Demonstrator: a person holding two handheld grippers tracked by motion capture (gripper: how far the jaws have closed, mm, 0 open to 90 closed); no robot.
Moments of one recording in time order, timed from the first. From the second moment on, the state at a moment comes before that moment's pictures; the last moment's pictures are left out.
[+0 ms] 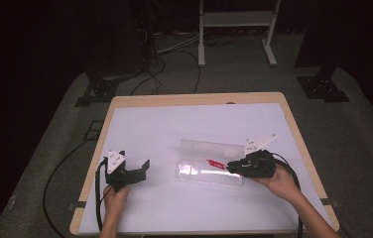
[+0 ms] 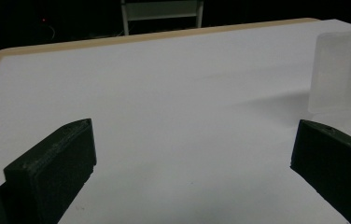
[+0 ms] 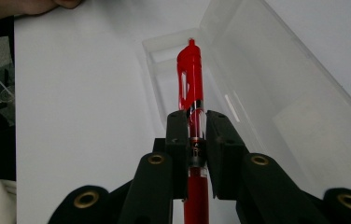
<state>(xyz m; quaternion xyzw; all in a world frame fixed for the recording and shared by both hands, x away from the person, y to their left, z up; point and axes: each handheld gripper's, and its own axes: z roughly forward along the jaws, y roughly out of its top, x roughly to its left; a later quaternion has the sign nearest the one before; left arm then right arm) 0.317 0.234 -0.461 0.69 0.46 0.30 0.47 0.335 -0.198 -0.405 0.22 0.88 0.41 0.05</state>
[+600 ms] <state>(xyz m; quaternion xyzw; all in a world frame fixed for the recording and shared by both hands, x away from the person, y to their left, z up) 0.317 0.234 -0.461 0.69 0.46 0.30 0.47 0.350 -0.179 -0.408 0.21 0.89 0.40 0.04</state>
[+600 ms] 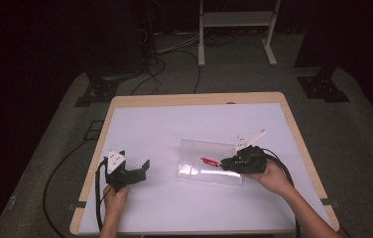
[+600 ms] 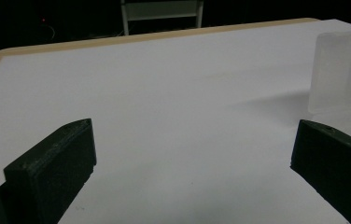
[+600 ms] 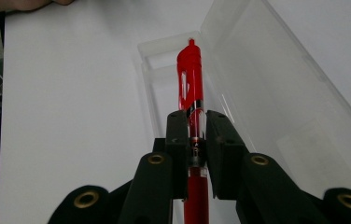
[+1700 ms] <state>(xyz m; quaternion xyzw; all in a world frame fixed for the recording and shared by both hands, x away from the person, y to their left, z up) 0.317 0.234 -0.461 0.69 0.46 0.30 0.48 0.364 -0.164 -0.428 0.21 0.90 0.38 0.02</state>
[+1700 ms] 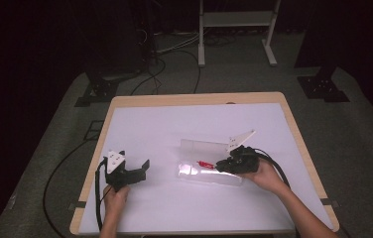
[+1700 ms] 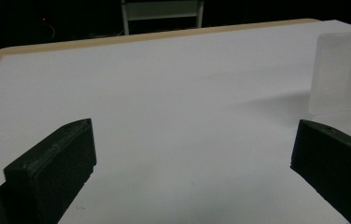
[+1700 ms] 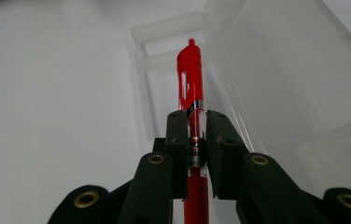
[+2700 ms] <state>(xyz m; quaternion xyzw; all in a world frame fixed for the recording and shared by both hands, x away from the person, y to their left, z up) 0.317 0.235 -0.461 0.69 0.46 0.30 0.47 0.374 -0.159 -0.447 0.21 0.91 0.36 -0.01</state>
